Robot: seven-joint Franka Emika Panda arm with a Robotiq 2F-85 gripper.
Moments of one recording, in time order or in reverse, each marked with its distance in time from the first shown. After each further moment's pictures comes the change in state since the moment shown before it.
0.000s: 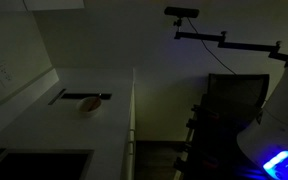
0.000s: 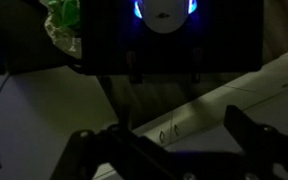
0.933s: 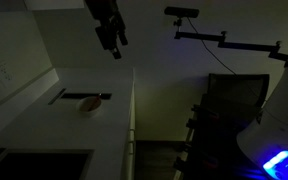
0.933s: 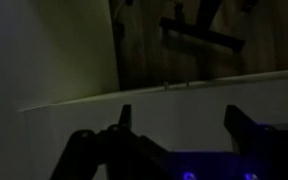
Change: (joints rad) arm 0.000 0.786 -0.033 0.279 -0.249 0.533 -0.215
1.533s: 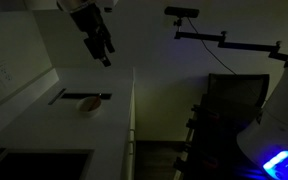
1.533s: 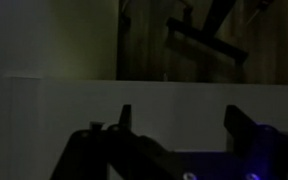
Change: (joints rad) arm 0.031 0.170 -0.002 0.147 -0.044 -0.009 -0.101
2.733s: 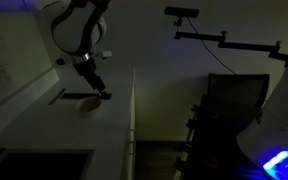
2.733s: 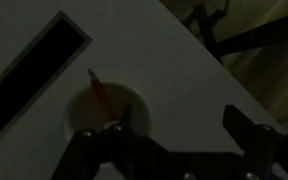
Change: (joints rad) arm -0.076 0.479 -0.002 0.258 -0.018 0.304 -0.780
